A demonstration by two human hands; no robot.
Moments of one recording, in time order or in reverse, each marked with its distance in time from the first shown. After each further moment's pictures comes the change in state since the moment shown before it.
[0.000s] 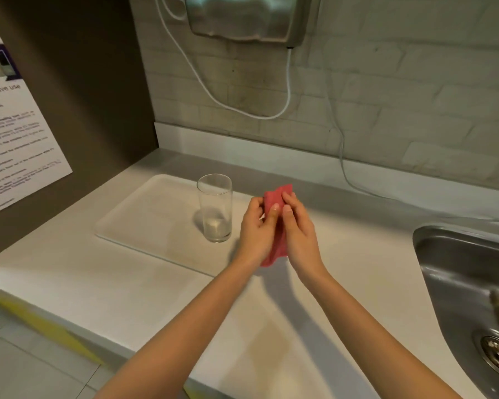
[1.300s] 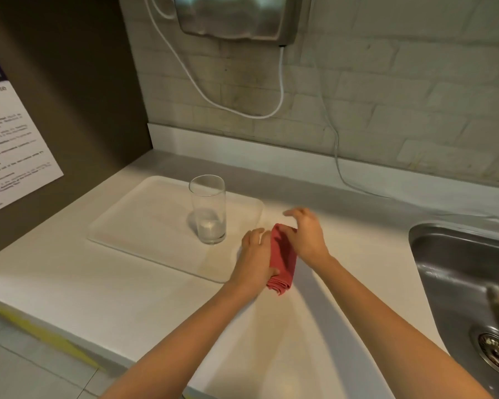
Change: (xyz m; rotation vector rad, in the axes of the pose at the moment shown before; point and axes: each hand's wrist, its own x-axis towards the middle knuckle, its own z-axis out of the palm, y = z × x) left_hand -0.009 -0.058 -0.010 1.106 -0.348 0.091; right_hand 0.050 0.052 -0.039 -0.833 -0.115 -0.098
